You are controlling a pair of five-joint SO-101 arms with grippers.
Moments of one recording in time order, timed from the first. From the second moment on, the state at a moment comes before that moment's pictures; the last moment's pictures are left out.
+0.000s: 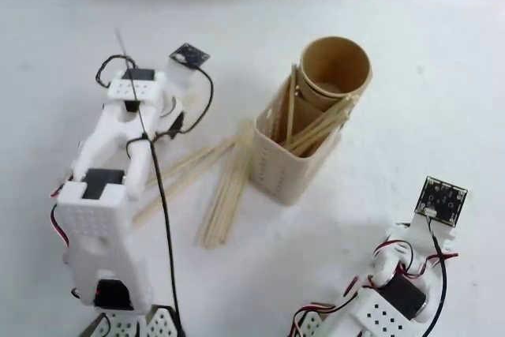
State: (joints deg) left arm -4.0 30.5 -3.4 66.6 -27.2; right arm 38.2 -101.5 96.4 60.0 20.5
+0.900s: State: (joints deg) left arm 37.5 -35.2 -3.5 56.0 -19.7; right arm 38.2 -101.5 96.4 60.0 20.5
